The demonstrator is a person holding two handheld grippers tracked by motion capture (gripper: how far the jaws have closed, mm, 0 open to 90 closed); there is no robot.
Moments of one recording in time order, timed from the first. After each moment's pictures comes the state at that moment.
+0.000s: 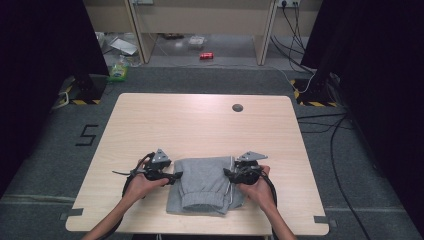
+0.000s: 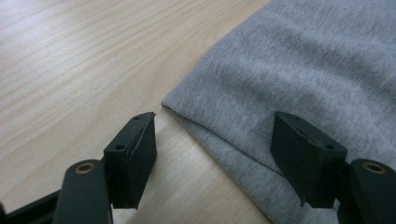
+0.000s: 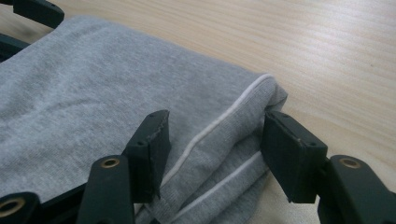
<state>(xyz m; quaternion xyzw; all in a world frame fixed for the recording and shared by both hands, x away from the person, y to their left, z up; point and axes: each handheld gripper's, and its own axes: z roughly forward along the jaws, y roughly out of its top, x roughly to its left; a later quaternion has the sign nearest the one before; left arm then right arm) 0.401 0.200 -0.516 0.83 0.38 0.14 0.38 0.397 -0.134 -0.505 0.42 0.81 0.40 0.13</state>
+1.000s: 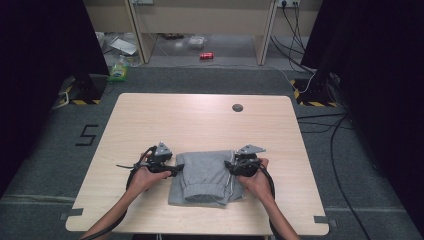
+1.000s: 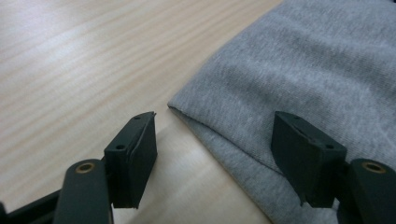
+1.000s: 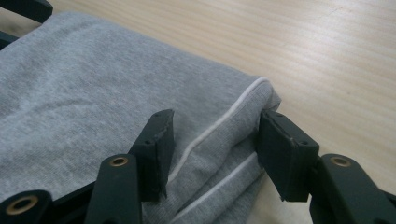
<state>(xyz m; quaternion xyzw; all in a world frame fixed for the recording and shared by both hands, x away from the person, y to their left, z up) 0.432 0.196 -0.517 0.82 0.39 0.15 0.38 0.427 -0.135 -0.509 0.41 0.81 0.39 0.15</state>
